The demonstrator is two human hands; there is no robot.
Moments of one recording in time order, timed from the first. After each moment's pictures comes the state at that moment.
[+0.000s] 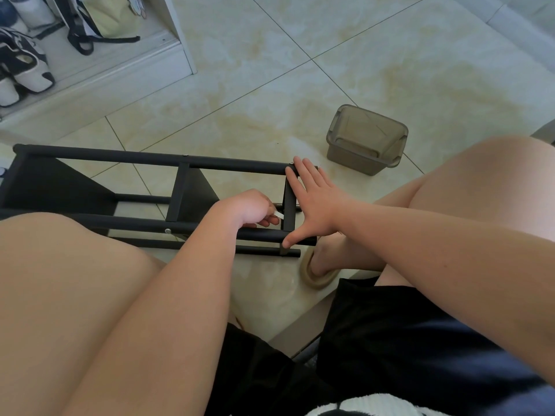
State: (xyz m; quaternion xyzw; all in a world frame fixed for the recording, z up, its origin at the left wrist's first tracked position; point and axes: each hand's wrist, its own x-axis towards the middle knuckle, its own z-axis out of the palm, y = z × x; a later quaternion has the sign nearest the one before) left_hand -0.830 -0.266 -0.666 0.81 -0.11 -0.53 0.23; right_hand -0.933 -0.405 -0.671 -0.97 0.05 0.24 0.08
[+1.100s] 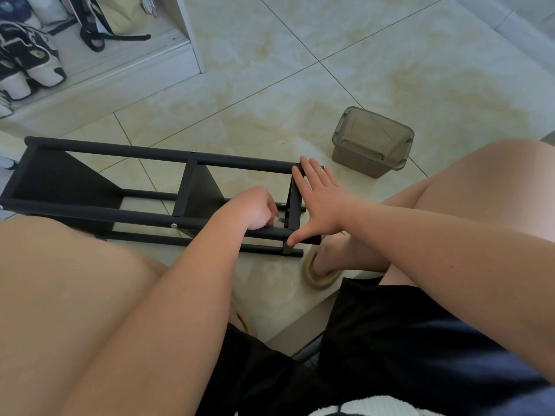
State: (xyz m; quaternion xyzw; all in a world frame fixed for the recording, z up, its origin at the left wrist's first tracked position) left_hand -0.836 -0.256 -0.650 0.86 -0.26 -0.44 0.08; right_hand -0.932 -0.404 -0.670 -0.96 0.05 0.25 0.08
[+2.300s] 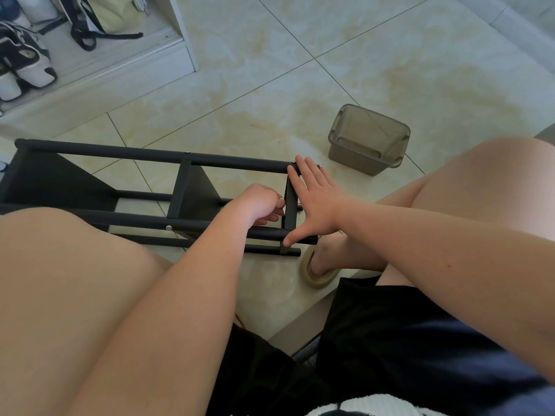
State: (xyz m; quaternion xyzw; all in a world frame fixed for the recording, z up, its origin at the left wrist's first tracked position) left_hand -0.841 -0.280 -0.658 0.81 0.03 -0.49 0.33; right_hand -0.932 -0.405 -0.672 -0.97 0.05 0.24 0.08
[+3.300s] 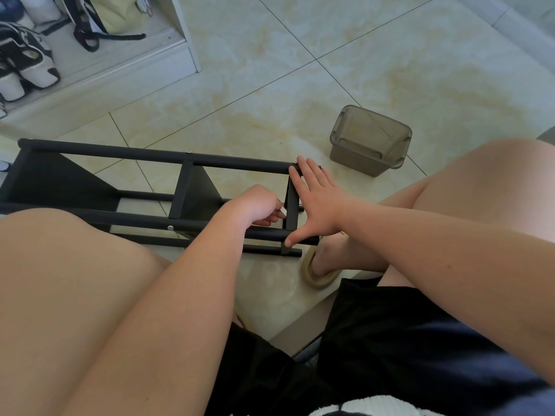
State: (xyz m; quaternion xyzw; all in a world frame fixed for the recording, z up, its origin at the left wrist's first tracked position) left_hand -0.837 -0.279 -0.669 0.80 0.02 -0.51 0.32; right_hand -0.932 -0.405 -0.675 -0.97 0.05 0.23 0.08
